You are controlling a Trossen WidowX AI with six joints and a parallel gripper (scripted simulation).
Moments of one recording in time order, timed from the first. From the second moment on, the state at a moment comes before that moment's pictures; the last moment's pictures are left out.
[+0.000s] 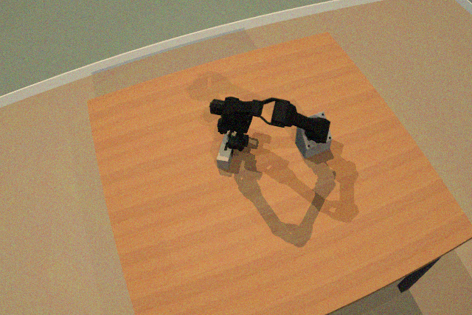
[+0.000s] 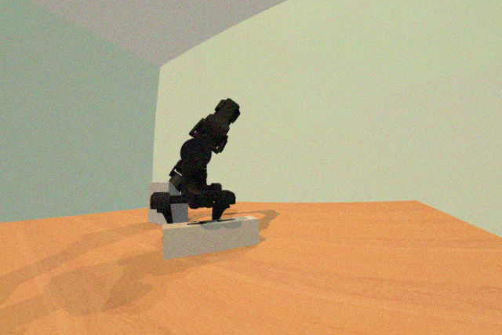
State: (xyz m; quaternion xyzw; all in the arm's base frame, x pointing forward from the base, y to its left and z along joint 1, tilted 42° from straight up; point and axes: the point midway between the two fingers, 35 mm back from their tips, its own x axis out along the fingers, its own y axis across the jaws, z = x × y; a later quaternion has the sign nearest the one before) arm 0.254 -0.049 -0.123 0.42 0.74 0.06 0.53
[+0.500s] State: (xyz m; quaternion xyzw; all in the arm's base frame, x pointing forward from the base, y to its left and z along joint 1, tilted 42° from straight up) arm 0.250 -0.047 -0.122 0.42 0.73 0.06 0.53
